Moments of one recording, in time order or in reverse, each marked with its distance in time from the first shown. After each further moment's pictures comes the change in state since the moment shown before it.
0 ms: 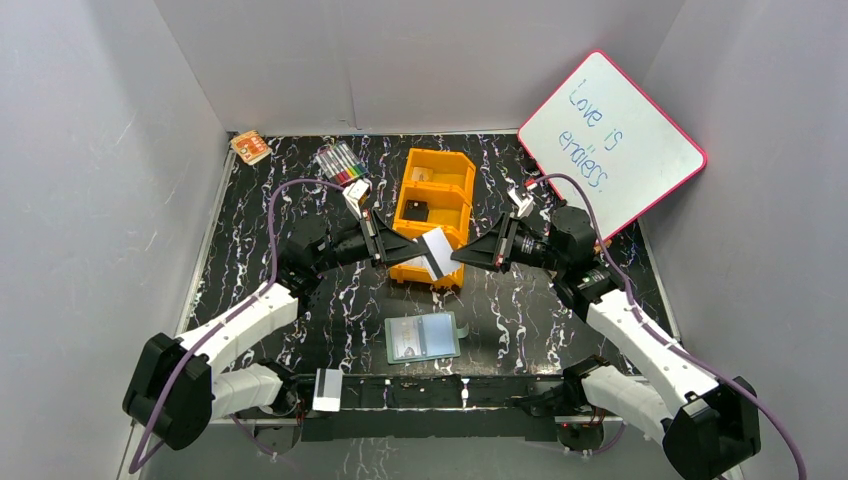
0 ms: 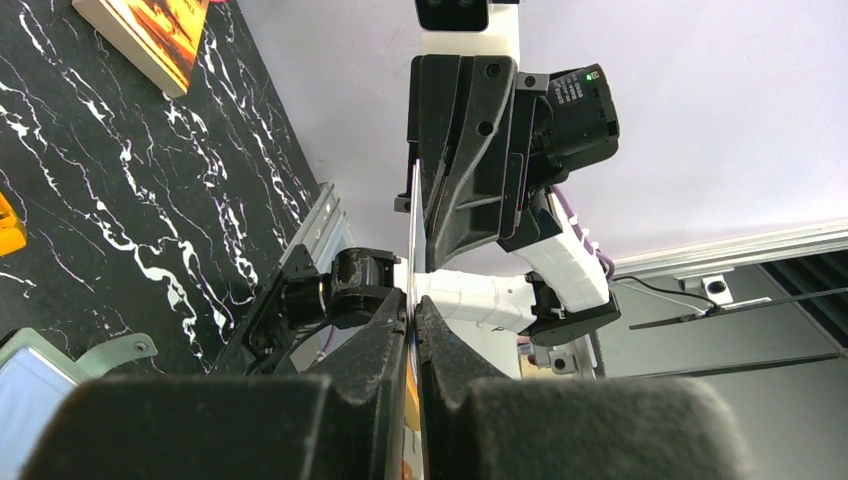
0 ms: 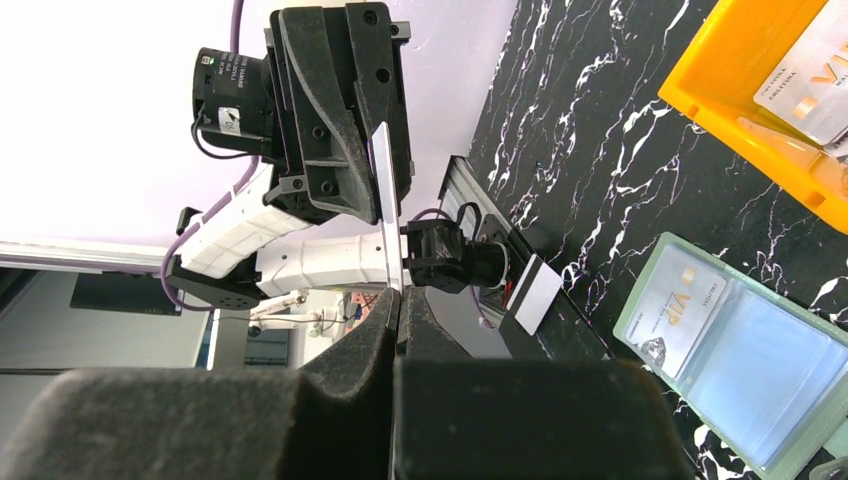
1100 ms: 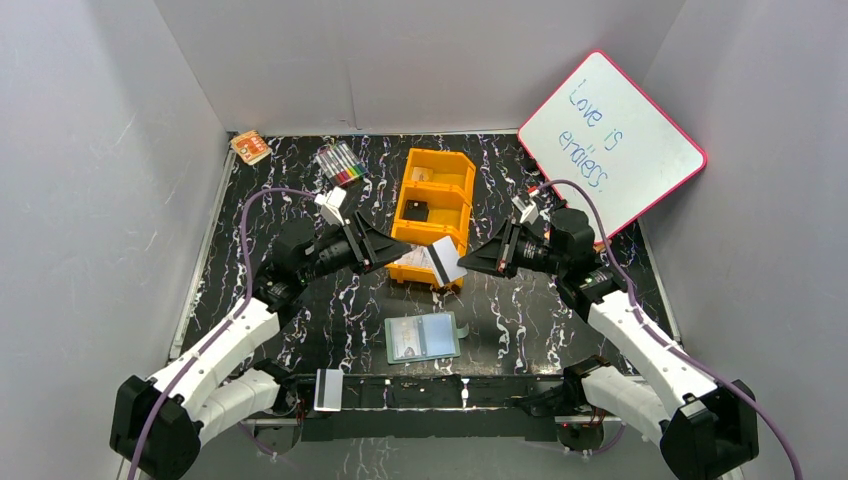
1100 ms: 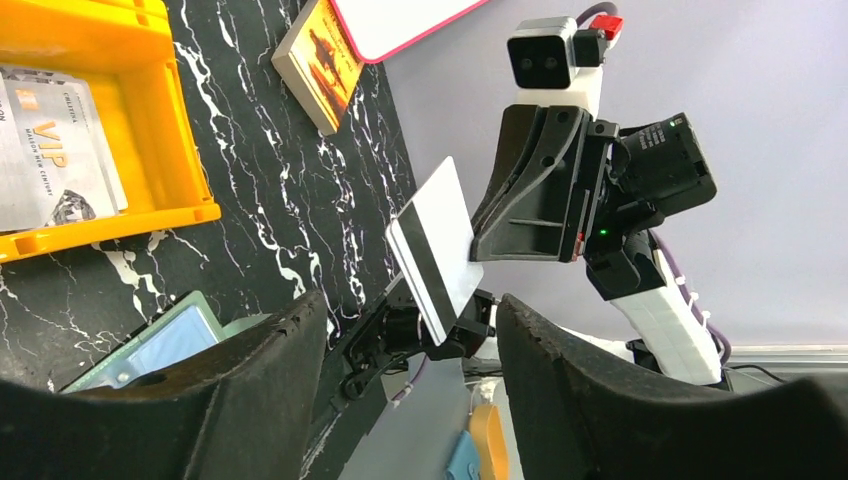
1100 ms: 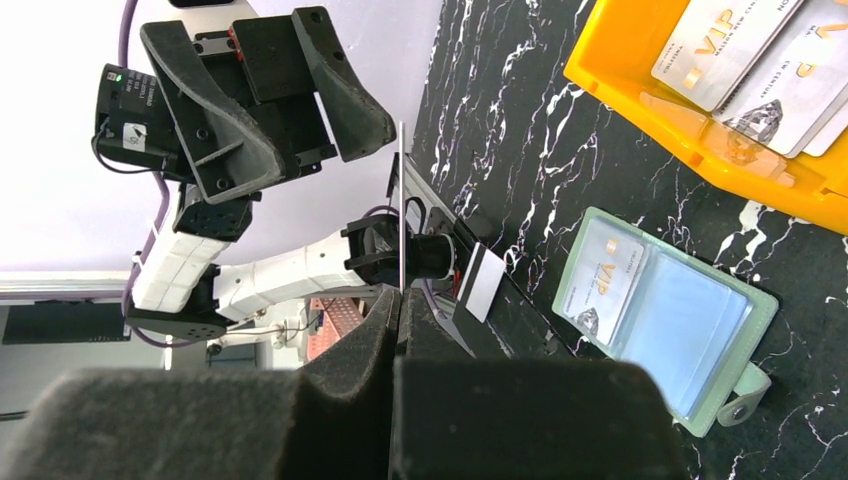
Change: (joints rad) left arm 0.037 -0.188 0.009 -0.414 -0.183 0.213; right arm -0.037 -0.016 -0.013 -0.155 0.026 -0.115
